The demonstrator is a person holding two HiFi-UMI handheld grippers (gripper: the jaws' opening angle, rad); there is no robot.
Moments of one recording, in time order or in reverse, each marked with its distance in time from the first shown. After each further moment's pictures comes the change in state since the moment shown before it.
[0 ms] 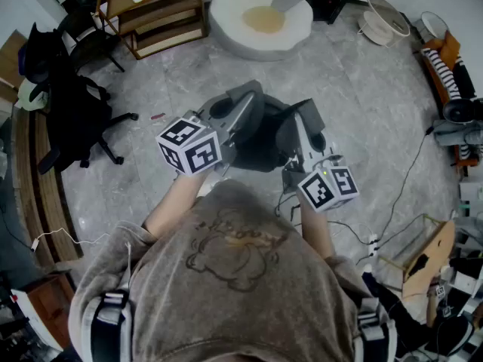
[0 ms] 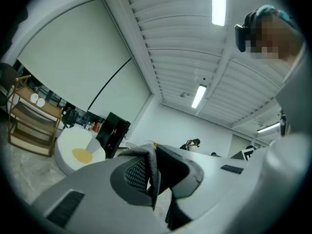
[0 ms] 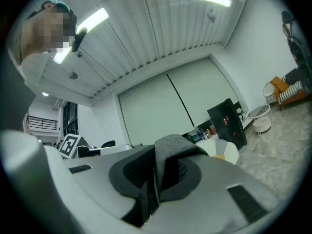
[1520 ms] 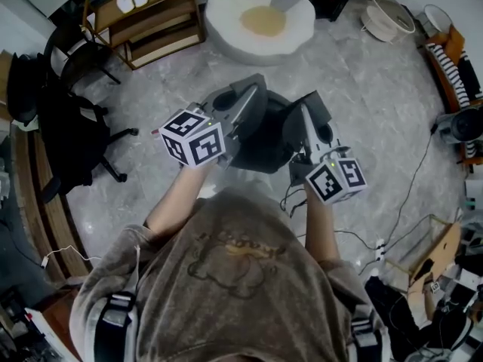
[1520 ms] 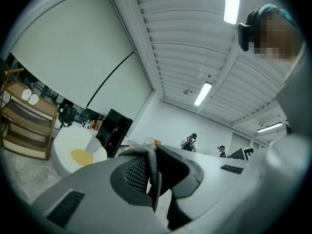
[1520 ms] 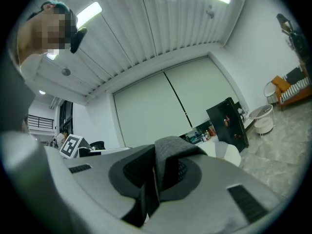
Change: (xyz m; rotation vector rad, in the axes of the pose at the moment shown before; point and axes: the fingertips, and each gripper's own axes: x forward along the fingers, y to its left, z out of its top) left arm 0.086 0.112 0.021 -0.003 0.042 -0.017; right arm 0.121 -0.068 0.002 -0.004 -0.004 -0.020
